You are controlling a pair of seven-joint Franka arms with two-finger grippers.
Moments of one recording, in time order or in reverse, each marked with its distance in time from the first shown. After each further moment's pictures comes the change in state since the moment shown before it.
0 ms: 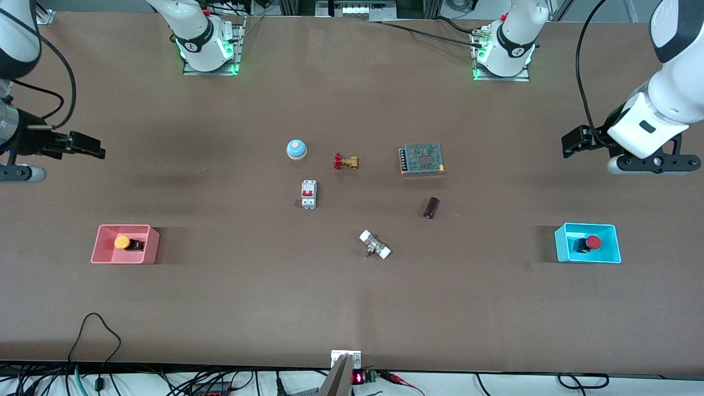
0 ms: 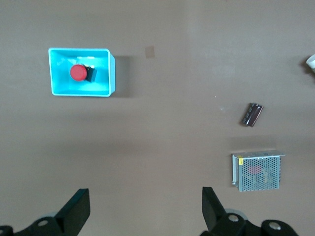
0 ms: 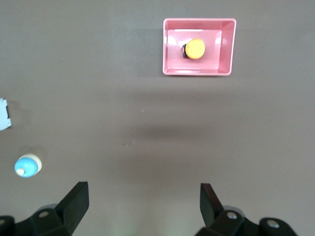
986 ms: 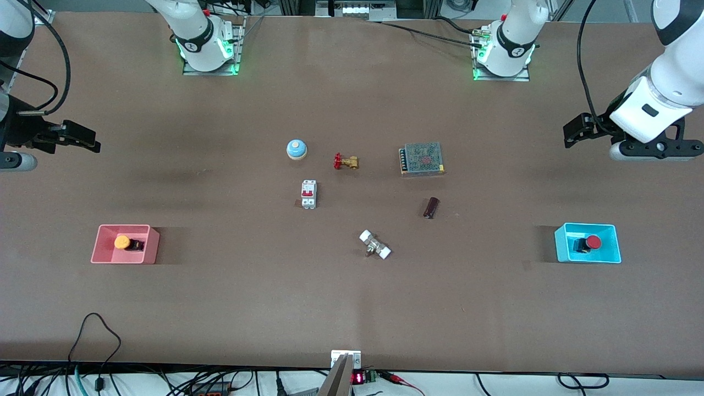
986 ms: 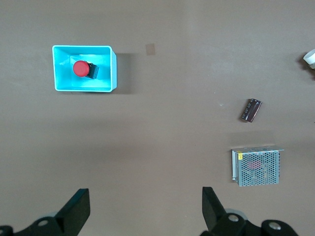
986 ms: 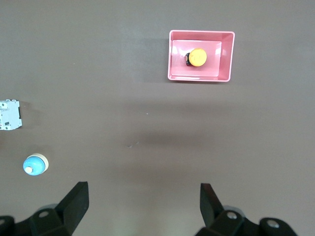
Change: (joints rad) left arm -0.001 -0.085 0.000 -0.066 0.000 0.025 0.004; right arm 0.021 -0.063 0.000 0.022 0.000 -0.050 0.000
